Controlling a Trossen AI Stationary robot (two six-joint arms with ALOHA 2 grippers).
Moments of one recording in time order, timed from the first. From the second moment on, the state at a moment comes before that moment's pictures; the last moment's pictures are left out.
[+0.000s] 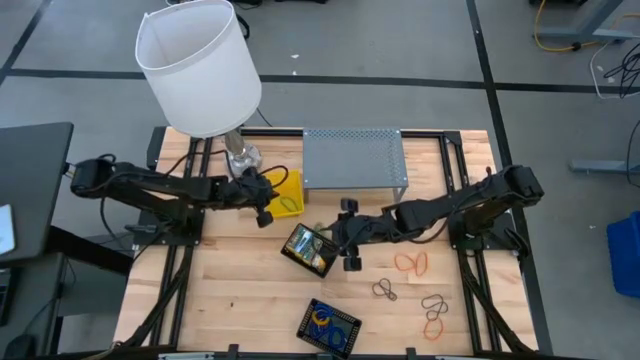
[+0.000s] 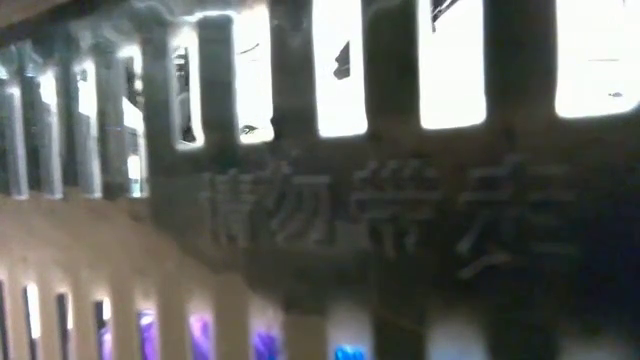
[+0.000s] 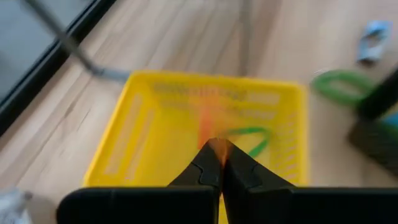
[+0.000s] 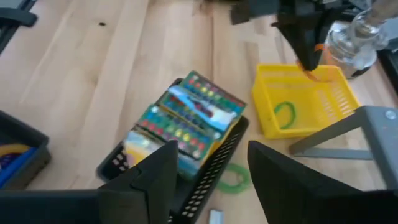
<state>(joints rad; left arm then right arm) 0.08 1.14 0.47 -0.03 -0.36 -0.07 0.26 1.61 1.20 -0.32 0.25 0.02</state>
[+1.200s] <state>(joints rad) 0.20 1.20 0.42 0.54 0.31 0.09 0.30 1.61 1.20 -0.67 0.20 0.24</state>
